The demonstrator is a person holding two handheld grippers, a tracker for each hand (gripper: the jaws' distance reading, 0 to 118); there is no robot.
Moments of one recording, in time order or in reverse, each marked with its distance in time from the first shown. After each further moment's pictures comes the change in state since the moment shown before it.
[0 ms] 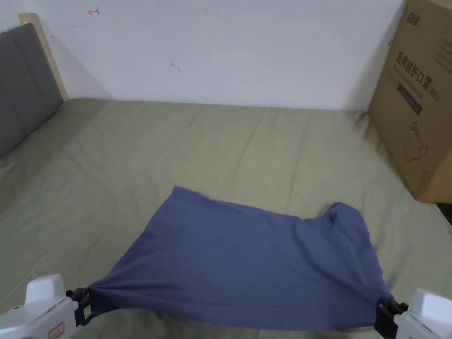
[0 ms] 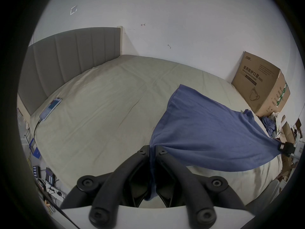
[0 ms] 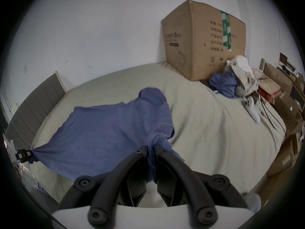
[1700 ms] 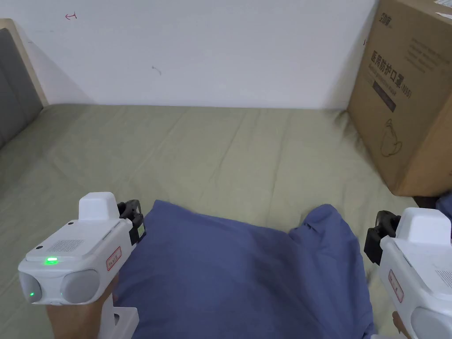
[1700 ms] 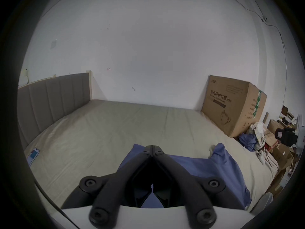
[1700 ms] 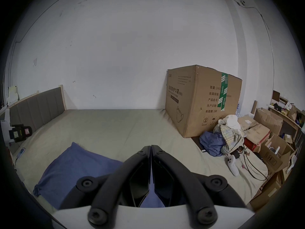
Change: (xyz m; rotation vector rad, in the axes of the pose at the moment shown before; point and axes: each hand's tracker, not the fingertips) left arm 0.147 0.092 0.017 0.335 -0.208 -0.147; right arm -0.050 0.102 0.064 0.386 -0.082 0.180
